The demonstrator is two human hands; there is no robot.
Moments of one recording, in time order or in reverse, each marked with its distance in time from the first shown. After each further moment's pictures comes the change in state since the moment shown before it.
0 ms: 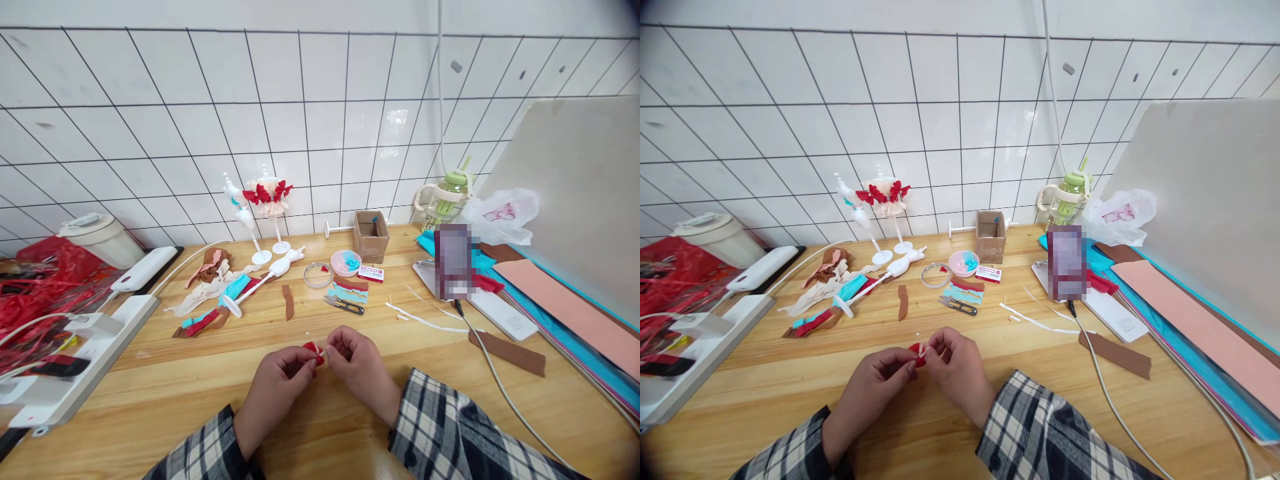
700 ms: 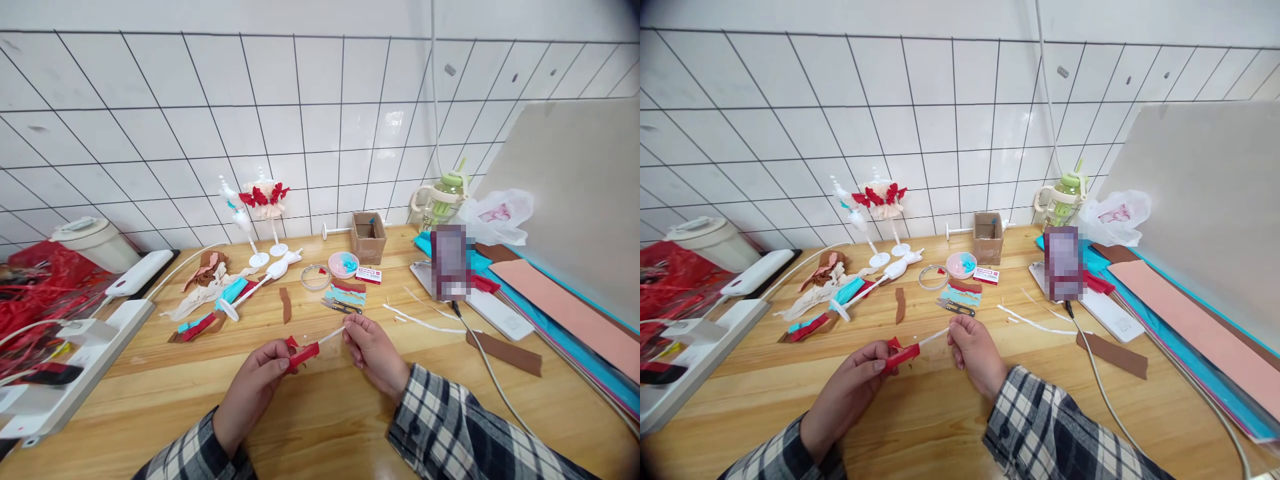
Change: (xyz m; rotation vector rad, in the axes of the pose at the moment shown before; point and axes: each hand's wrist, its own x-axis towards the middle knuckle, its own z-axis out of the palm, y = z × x) left_hand 0.003 -0.009 -0.024 -0.653 -0.055 -0.091; right_hand 0.018 0.001 -0.026 0.549 0.026 0.258
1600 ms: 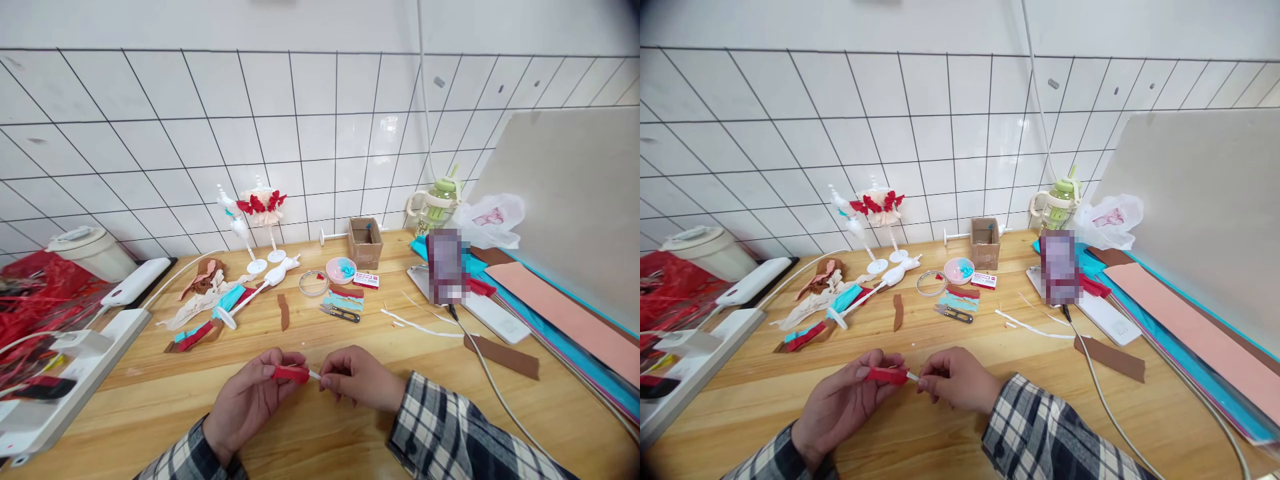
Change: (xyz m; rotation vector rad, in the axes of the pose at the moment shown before) left_hand -0.005 0.005 -0.010 -0.440 -0.226 -0.182; right_hand -0.009 0.004 0.000 -0.581 -0.454 0.090
